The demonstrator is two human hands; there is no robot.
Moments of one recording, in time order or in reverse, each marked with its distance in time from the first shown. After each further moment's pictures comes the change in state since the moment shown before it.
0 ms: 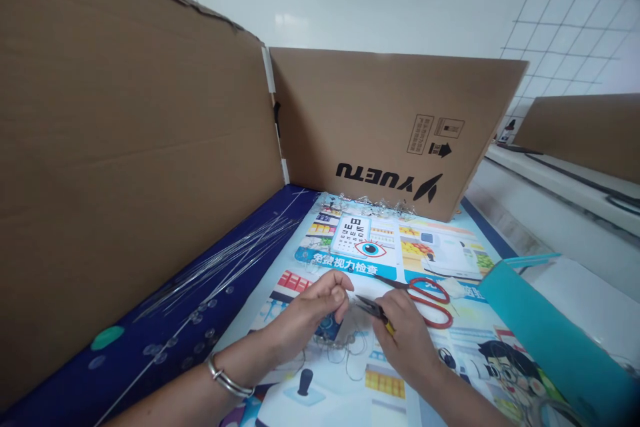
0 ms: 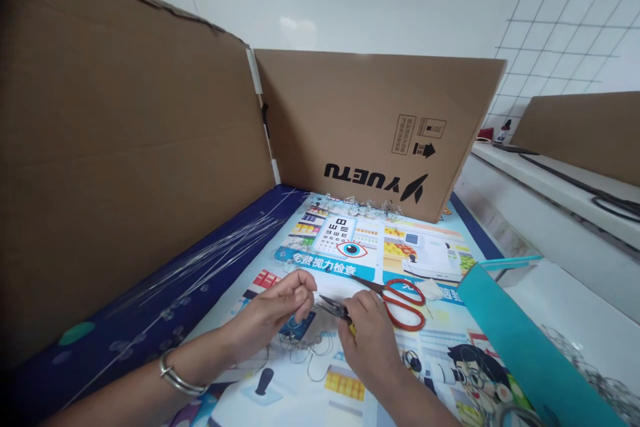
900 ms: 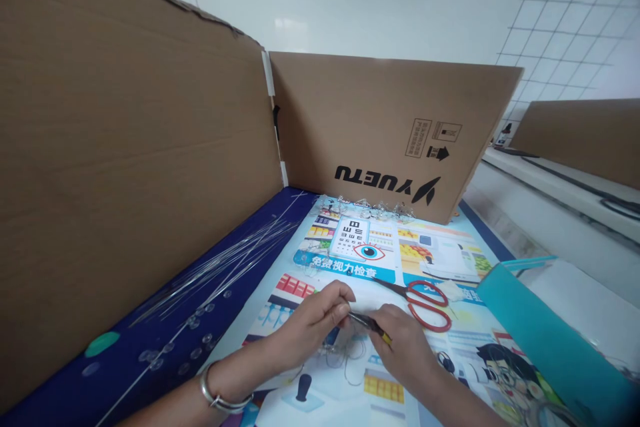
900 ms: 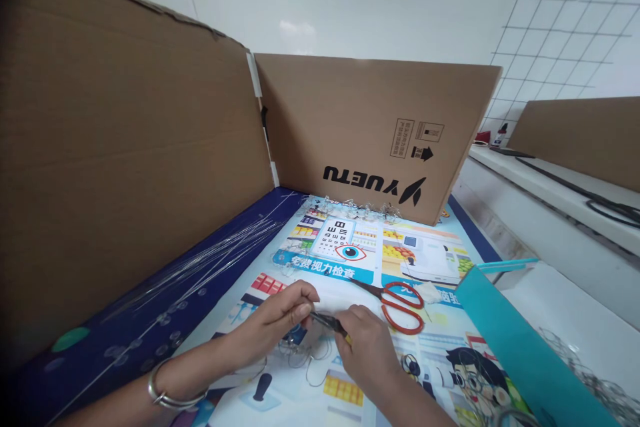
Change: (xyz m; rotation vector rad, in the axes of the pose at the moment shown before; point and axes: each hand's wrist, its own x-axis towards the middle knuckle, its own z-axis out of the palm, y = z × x) left_hand -0.002 0.003 0.001 0.610 -0.003 0.050; right_hand -0.006 0.002 0.004 0.024 -0.148 0.062
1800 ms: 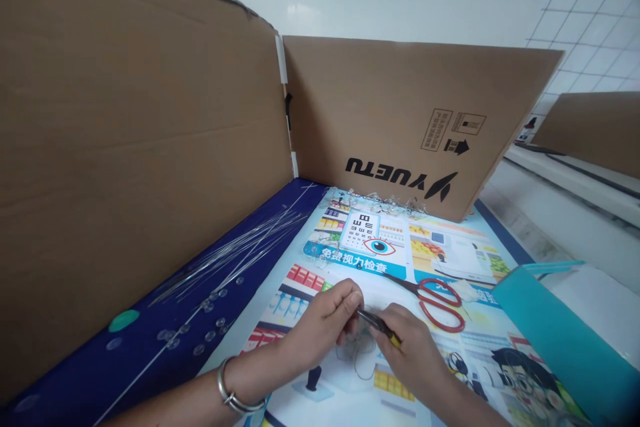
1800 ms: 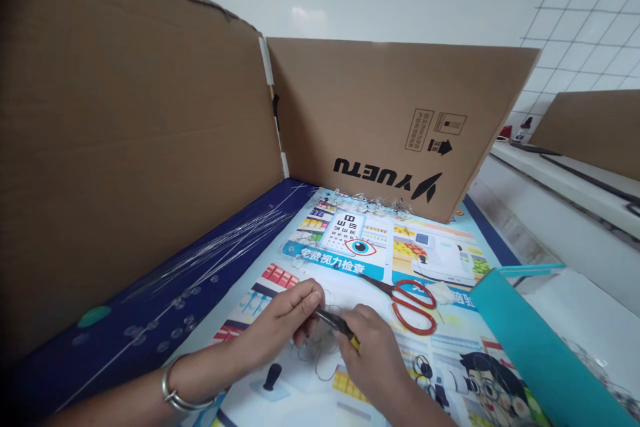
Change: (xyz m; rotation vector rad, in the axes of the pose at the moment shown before) left_hand -0.004 0.000 0.015 -0.226 0.111 -0.119; right_hand 0.002 -0.017 -0.006 0.160 -0.043 0.009
